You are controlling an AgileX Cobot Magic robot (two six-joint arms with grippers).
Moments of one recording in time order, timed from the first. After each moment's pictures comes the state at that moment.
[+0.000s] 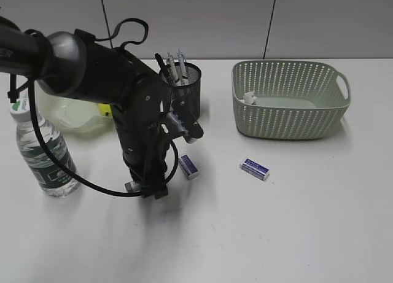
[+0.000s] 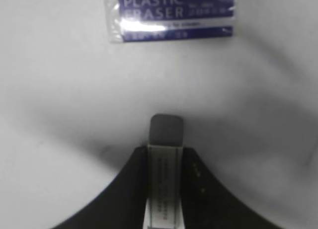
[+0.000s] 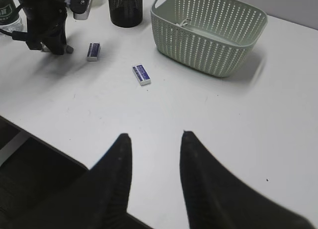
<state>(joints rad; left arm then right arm) -0.71 2.09 -1.32 0.16 0.78 0.27 0.73 -0.01 -0.51 -0.18 1.04 0.13</state>
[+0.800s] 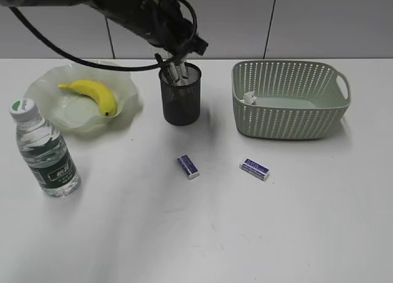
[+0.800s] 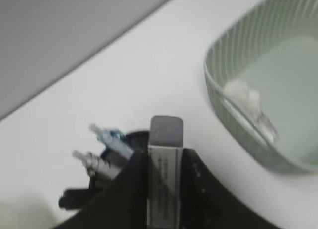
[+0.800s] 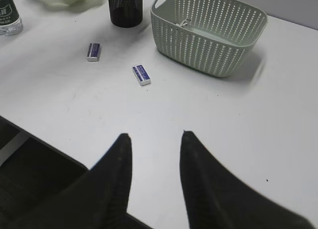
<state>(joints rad) -0.58 2.00 -1.61 -0.01 0.40 0.14 0.73 -0.01 -0.51 -0.18 1.04 0.13</state>
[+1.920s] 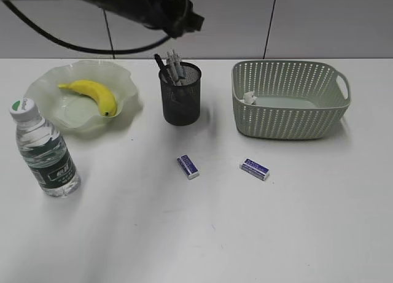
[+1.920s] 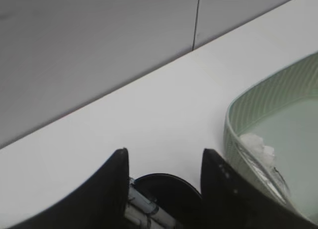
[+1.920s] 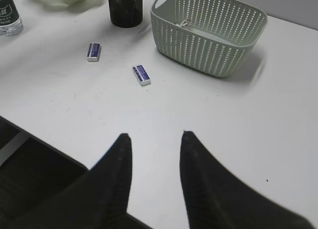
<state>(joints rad) -0.55 2.00 -1.61 -0.10 0.26 0.13 0.73 -0.01 -0.51 -0.18 1.04 0.13</state>
